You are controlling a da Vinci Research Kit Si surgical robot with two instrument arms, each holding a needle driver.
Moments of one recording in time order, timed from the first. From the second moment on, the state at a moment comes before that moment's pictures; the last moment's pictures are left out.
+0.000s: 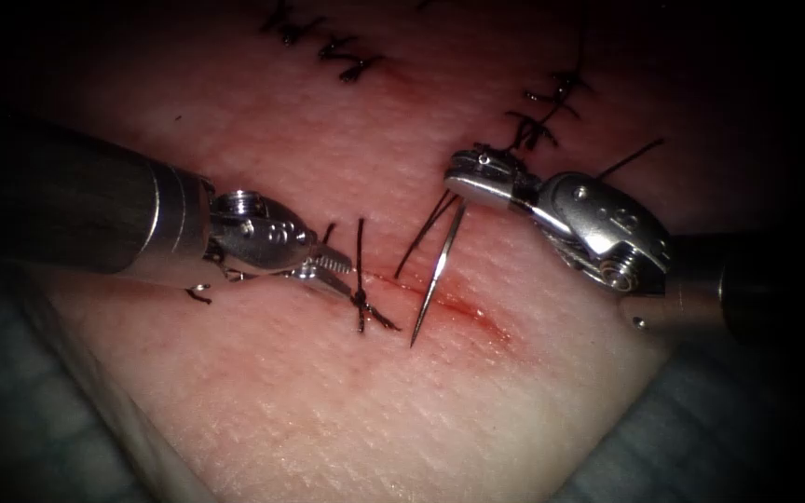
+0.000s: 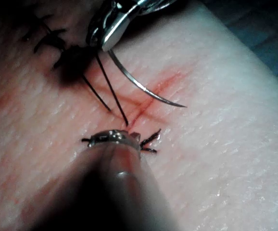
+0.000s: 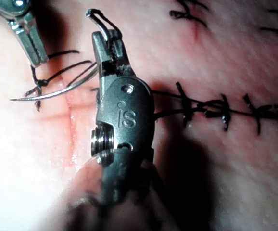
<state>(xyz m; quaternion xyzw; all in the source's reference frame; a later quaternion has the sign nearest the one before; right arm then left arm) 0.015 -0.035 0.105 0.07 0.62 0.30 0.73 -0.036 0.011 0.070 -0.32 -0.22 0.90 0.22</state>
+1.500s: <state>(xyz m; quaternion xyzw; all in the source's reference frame) 0.015 -0.036 0.106 0.07 0.61 0.29 0.73 -0.040 0.011 0.081 -0.29 -0.24 0.91 0.19</state>
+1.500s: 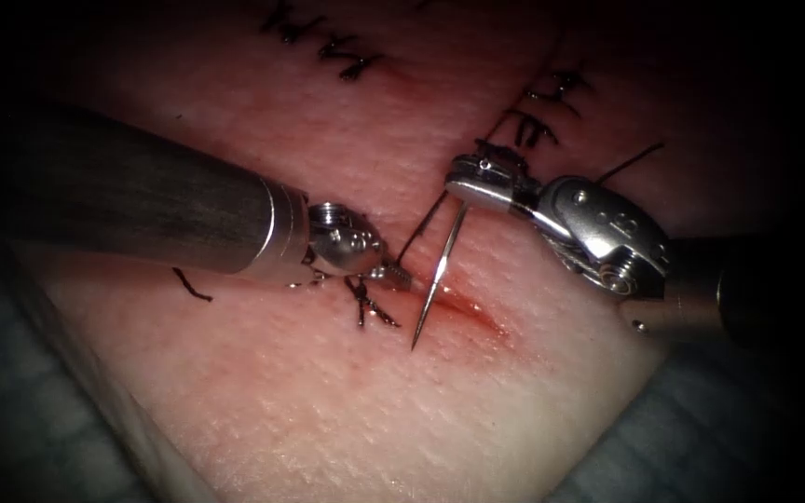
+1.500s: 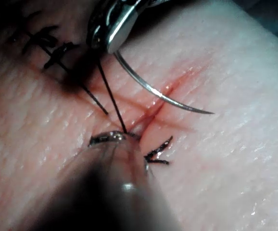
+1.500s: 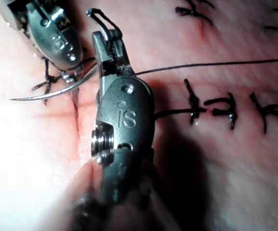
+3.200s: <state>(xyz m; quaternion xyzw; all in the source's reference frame) 0.018 -0.036 0.107 -0.07 0.64 0.17 0.75 -0.037 0.007 0.083 -0.19 -0.29 0.93 0.11</state>
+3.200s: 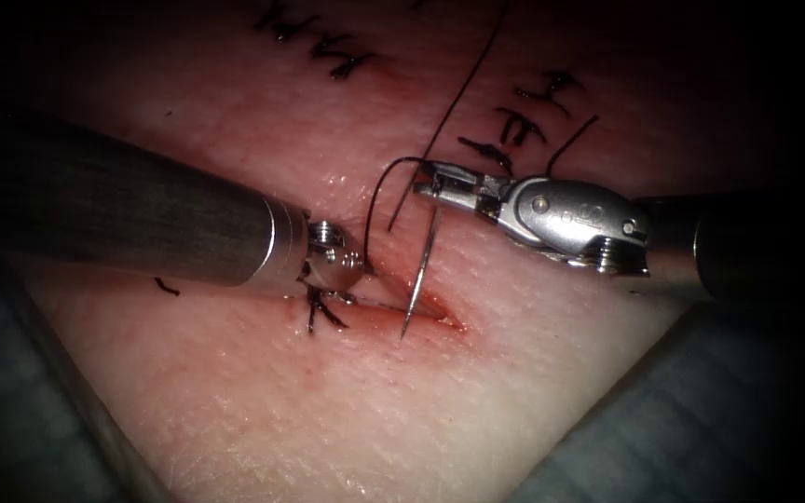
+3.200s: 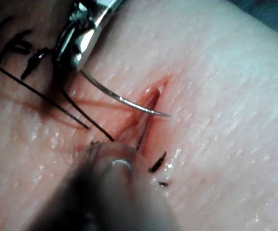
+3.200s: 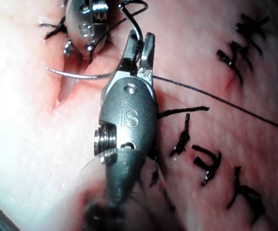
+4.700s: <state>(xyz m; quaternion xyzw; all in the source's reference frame) 0.023 -0.041 0.111 -0.20 0.61 0.00 0.76 -0.037 0.008 0.080 -0.21 -0.29 0.92 0.15</state>
